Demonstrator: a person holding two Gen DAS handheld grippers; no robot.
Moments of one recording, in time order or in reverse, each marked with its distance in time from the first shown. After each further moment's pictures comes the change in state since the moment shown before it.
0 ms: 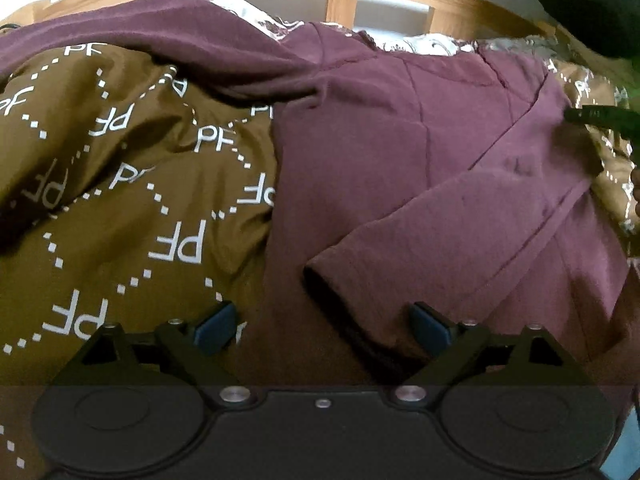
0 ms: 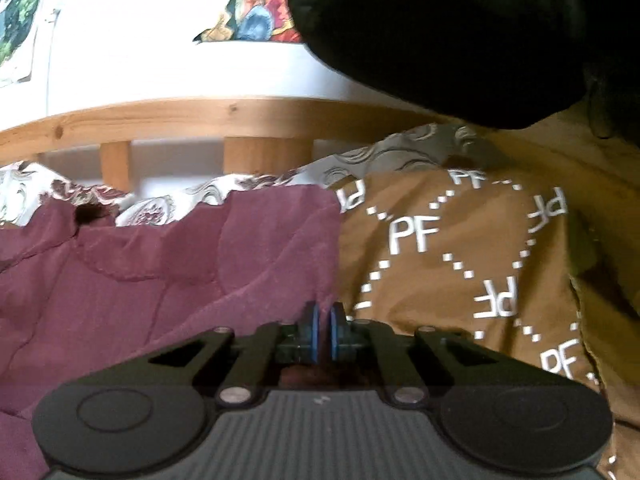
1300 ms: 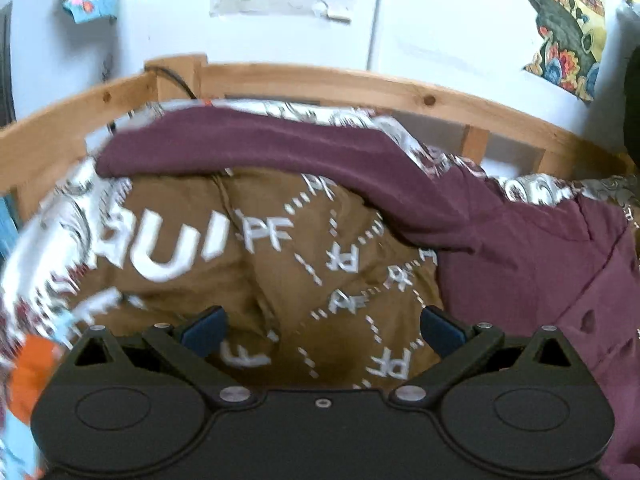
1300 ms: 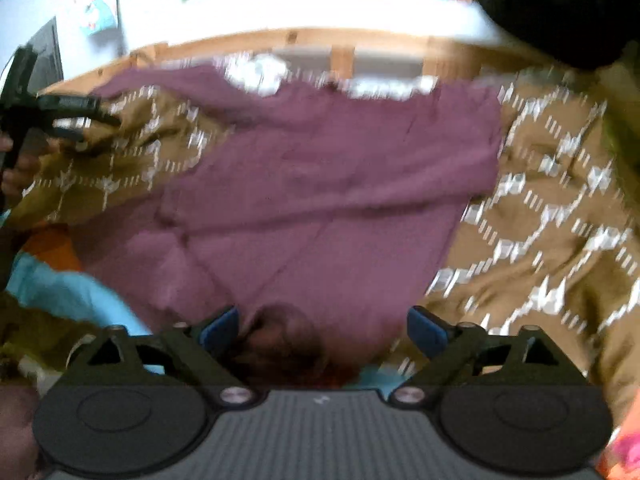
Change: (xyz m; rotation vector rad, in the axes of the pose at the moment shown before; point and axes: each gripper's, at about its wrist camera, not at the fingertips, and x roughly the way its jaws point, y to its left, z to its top) left arm -0.100 0.102 0.040 -0.196 -0.246 0.224; right arm -0.234 0.046 -0.104 -0.172 0.186 0.409
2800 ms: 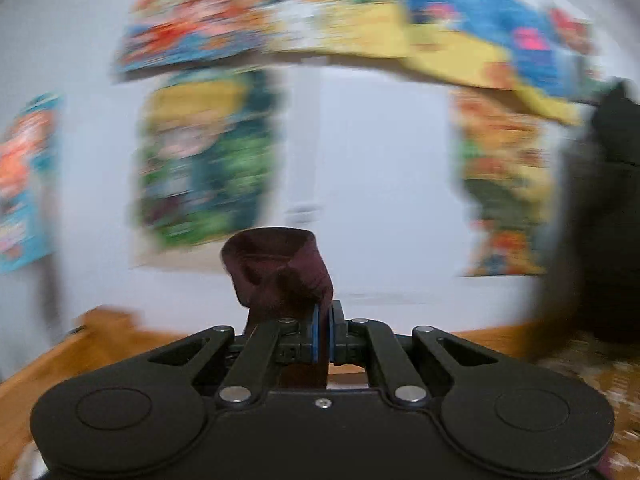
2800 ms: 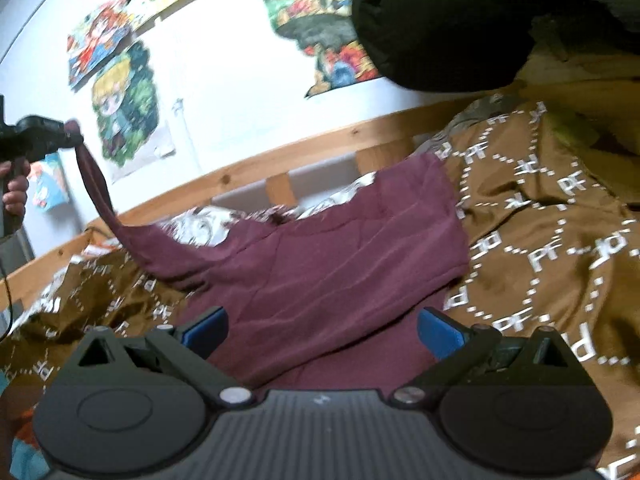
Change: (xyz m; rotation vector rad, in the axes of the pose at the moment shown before) left arm -0.046 -0.090 0.166 0.143 -0.531 -0.162; right arm 0.033 -0.051 0.011 0.368 -0.368 0.009
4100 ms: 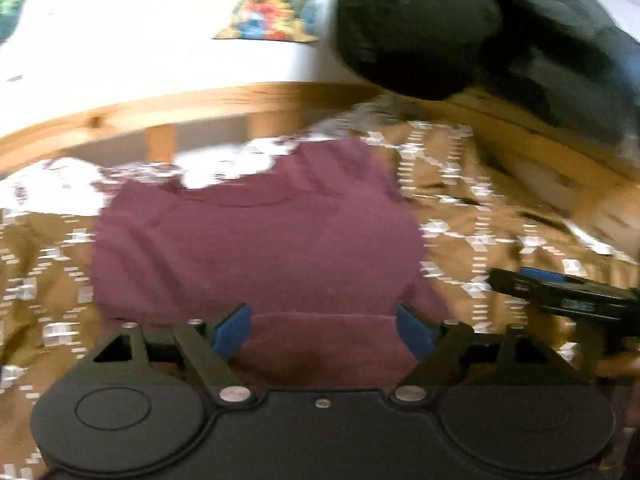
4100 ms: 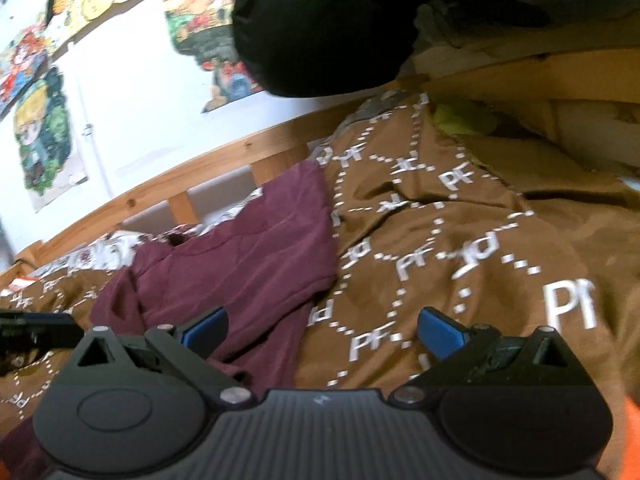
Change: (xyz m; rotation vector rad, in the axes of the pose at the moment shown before) left arm -0.030 -0.150 -0.186 0.091 0.482 -0.429; right arm 0.000 -0.068 0.003 0.077 -0.011 -0.175
